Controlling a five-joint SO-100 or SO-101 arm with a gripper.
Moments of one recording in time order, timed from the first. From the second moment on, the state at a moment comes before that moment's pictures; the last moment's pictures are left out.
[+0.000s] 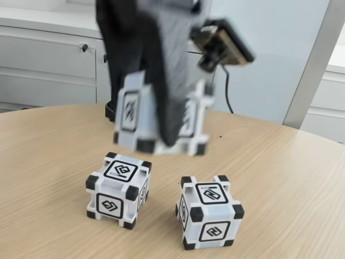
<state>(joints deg) 27.8 102.4 91.0 80.5 -34.2</state>
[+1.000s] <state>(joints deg) 34.3 102.9 104.9 79.9 -38.2</state>
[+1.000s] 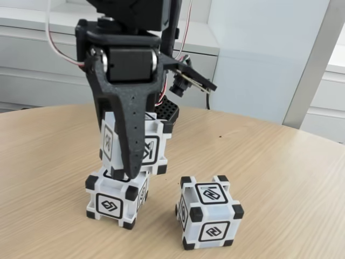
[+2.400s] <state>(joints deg) 39.9 103.4 105.2 79.7 -41.8</state>
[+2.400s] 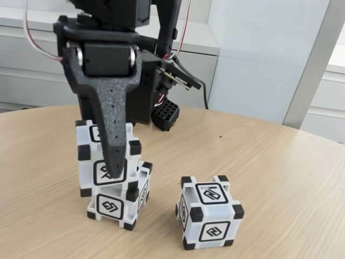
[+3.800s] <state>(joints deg) 36.6 104.3 97.9 94.6 -42.6</state>
